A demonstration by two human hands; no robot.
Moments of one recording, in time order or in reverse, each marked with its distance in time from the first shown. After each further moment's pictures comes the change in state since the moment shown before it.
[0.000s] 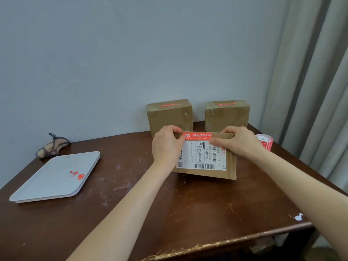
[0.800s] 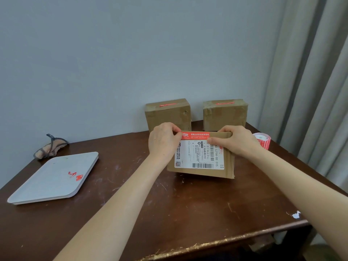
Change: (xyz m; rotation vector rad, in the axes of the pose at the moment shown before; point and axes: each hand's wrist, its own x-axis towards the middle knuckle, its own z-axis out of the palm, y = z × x) left_hand 0.013 0.006 -0.009 0.155 -0.101 0.032; right_hand -0.003 -0.002 -0.001 -0.006 -0.005 0.004
